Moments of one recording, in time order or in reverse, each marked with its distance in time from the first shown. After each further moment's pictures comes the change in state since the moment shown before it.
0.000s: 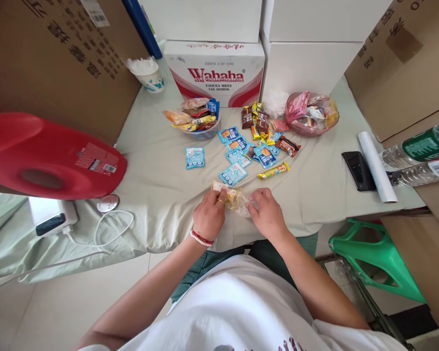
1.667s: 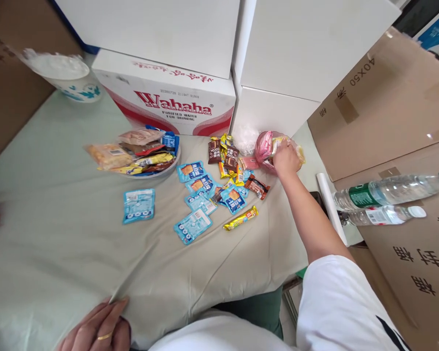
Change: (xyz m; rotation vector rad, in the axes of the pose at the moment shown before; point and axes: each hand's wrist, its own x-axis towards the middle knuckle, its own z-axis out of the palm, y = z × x) left_hand -0.069 -0.094 0.010 0.150 0.618 0.175; right_hand 0.295 0.130 -0.159 -0.526 0.425 0.416
